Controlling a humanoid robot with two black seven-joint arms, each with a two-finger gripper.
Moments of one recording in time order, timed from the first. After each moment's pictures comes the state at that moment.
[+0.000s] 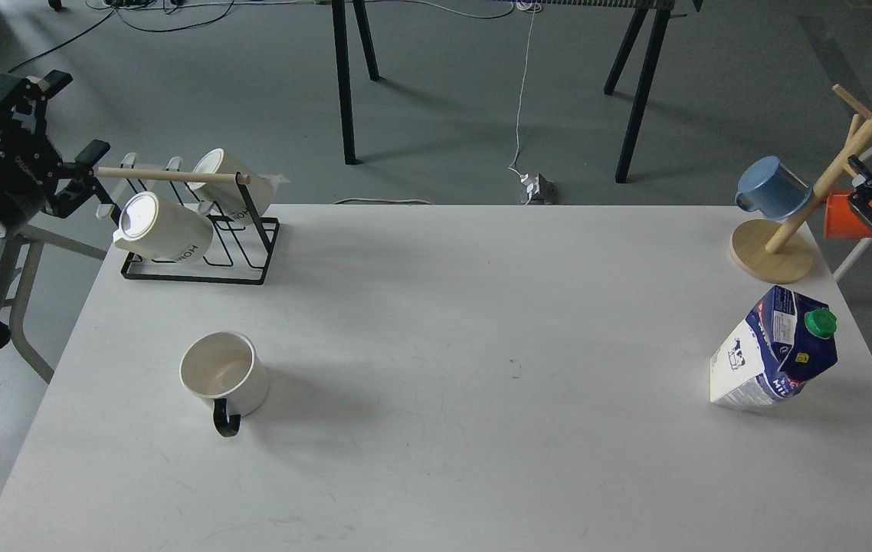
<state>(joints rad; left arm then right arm) -0.74 0.73 -0.45 -0.65 0.23 -0.49 -0.49 0.44 -0.85 0.88 0.92 0.61 0.49 -0.06</state>
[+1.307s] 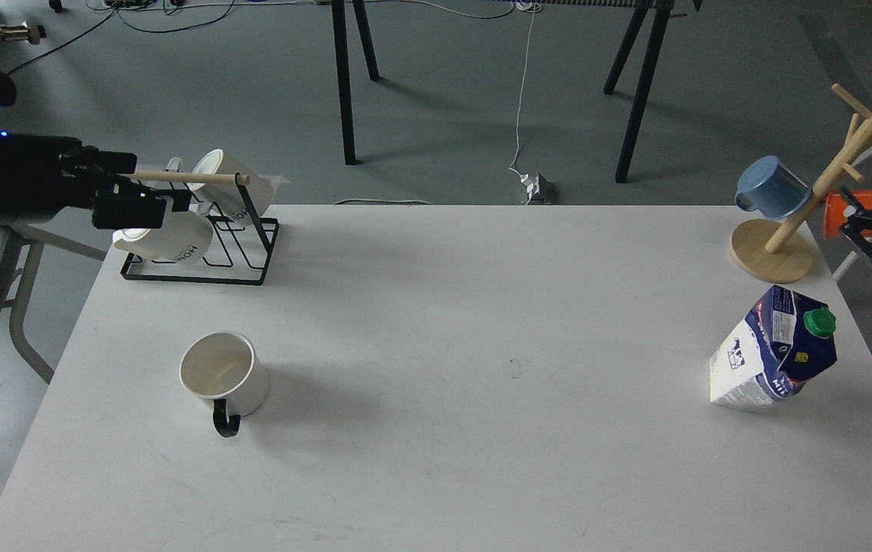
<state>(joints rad) -0.98 1.07 -0.39 -1.35 2.02 -0.49 -0.49 0.38 -0.85 0.88 0.92 0.61 0.49 -0.05</state>
